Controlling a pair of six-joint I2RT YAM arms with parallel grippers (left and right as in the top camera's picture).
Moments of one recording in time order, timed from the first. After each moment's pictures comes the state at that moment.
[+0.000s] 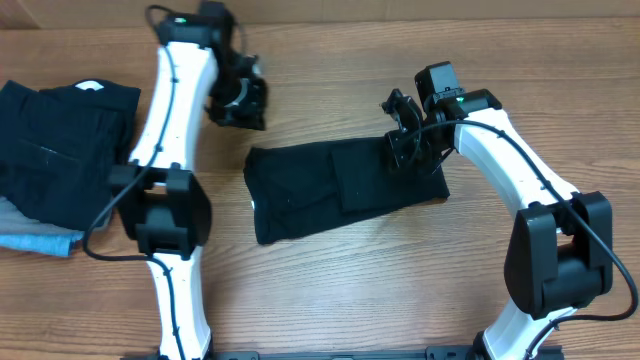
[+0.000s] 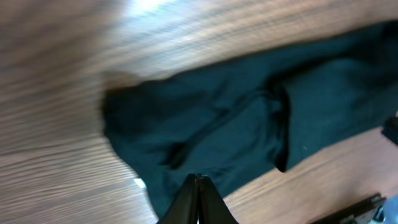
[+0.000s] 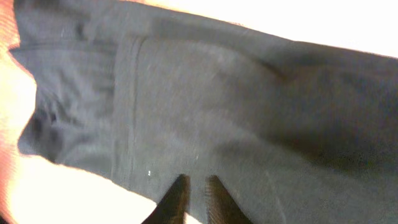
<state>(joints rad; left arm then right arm) -0.14 2.28 2.25 -1.53 0.35 -0.08 0.23 1.89 1.43 -0.88 -0.41 -0.06</state>
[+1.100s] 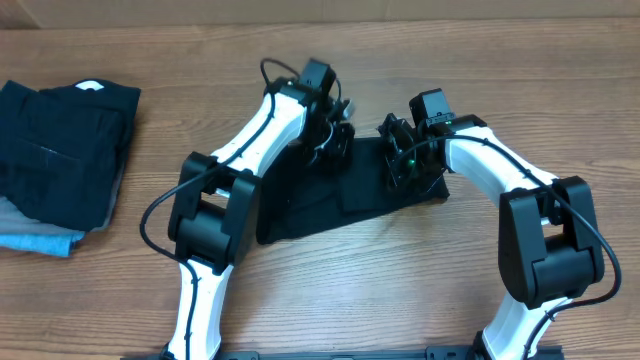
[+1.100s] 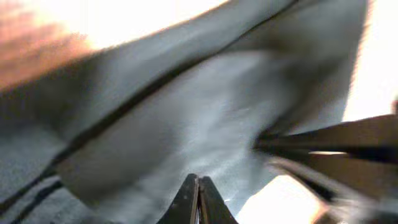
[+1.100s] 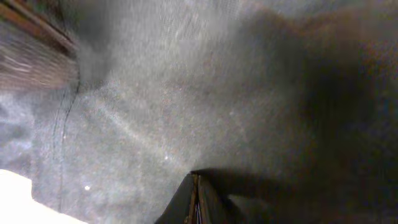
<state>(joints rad) -0.43 2.27 1.85 -0.96 0.55 -0.26 0.23 1.94 1.25 -0.70 -0.42 -0.11</state>
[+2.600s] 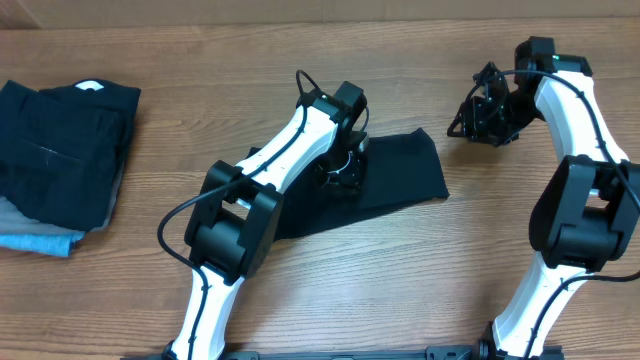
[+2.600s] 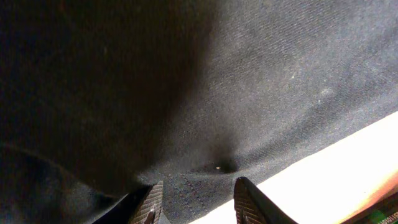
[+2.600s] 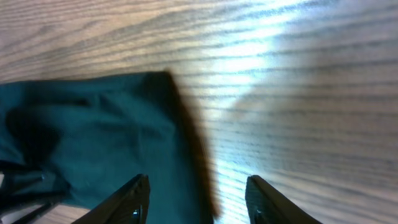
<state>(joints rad) -0.56 2.27 1.81 -1.14 0.35 -0.25 -0.15 2.13 1.77 -1.18 -0.42 -0.15</state>
